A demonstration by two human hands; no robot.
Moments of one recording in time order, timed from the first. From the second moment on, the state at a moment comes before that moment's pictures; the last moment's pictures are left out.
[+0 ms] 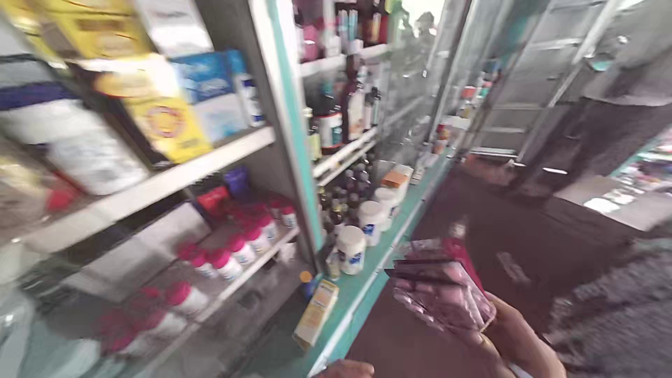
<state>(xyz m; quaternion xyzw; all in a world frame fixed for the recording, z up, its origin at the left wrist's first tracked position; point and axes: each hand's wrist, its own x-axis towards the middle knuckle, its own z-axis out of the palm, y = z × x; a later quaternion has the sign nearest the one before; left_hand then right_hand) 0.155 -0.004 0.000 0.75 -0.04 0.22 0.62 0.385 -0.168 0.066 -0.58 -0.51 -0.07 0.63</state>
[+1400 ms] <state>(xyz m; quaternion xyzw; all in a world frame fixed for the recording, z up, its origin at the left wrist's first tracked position) 0.901 -0.210 -0.019 0.37 -0.05 -0.16 0.92 0.956 -0.407 0.012 -0.71 -0.41 0.05 0.57</state>
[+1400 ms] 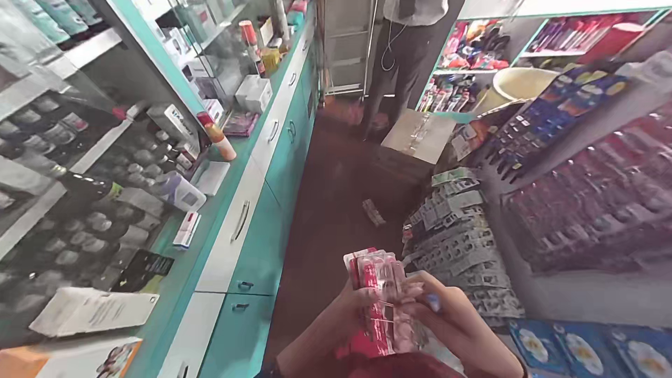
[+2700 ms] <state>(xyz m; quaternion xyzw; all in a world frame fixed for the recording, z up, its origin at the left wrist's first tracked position) 1.493 -0.042 -0.017 0.66 -0.13 0.00 0.74 1.556 -0.220 -0.006 -0.78 -0.39 -0.02 0.49</state>
